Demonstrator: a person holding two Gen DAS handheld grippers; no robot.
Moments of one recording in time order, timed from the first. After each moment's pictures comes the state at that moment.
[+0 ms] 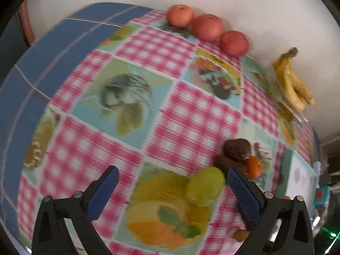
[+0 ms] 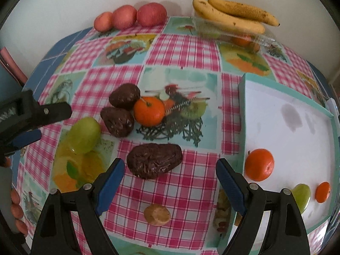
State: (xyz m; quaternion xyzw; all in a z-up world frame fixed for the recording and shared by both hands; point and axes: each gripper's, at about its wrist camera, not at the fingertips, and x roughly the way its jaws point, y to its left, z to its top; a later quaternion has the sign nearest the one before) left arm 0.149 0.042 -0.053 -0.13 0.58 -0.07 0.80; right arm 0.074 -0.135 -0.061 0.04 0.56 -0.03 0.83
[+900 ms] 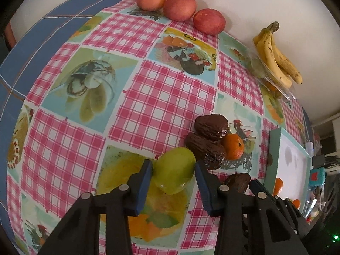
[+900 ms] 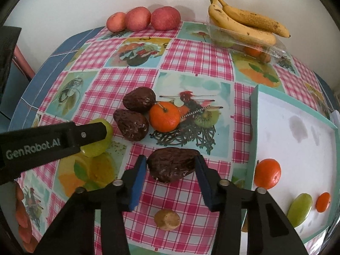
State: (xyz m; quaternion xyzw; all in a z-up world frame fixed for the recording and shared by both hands) left arm 0.141 0.001 -0.062 -0.11 0.61 -0.11 0.78; right arm 0.077 -0.123 -0.054 0.03 0.54 0.00 0.84
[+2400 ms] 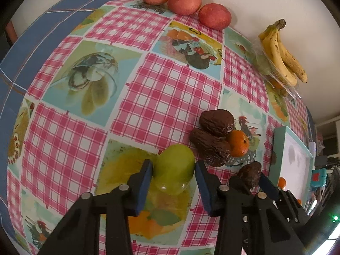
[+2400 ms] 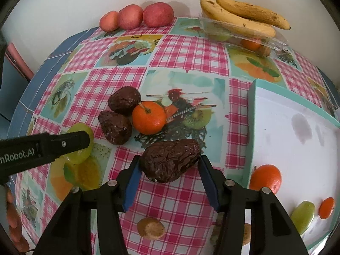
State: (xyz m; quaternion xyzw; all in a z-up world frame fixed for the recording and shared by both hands) left arm 0.144 0.005 -0.068 -0.11 0.62 -0.11 0.77; right arm 0.085 -0.144 -0.068 0.04 0.55 0.00 0.84
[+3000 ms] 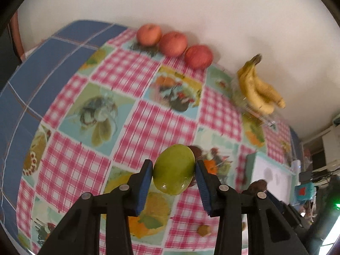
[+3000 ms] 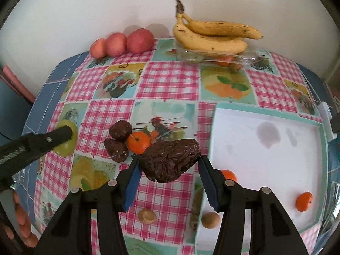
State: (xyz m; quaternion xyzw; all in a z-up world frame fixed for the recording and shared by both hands) left arm 0.139 0.012 0.009 -0.14 0.54 -0.12 0.82; right arm 0.081 -0.179 0.000 0.08 0.54 -0.03 0.84
